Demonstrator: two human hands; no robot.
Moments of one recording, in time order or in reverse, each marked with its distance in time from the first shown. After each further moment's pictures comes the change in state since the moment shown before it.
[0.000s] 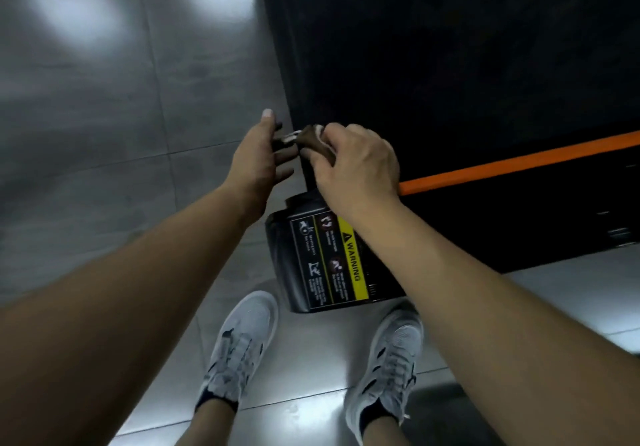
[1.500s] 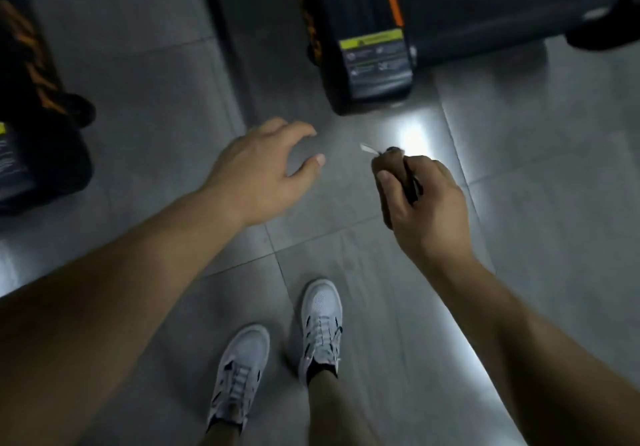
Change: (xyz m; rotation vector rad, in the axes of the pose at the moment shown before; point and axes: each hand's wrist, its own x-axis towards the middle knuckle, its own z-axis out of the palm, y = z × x) left_hand -0.400 -0.226 -0.124 1.692 -1.811 1.179; right_hand -0.650 -0.298 0.106 0.233 1.016 1.678
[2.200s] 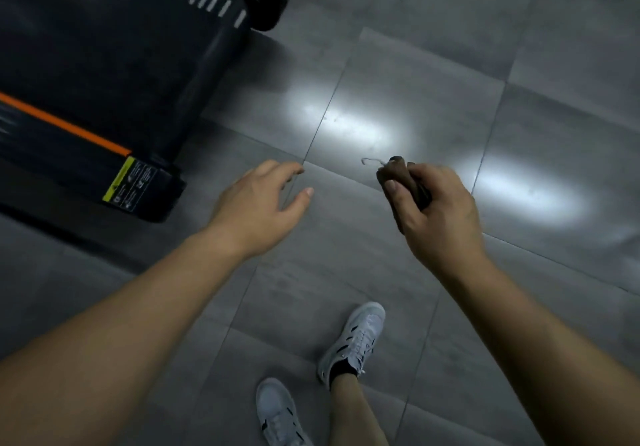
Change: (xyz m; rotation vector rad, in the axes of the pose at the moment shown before) left_hand -0.016 0.352 0.102 0.278 -0.419 0.548; right_hand -0.185 0.157 -0.271 0.161 0.517 0.615
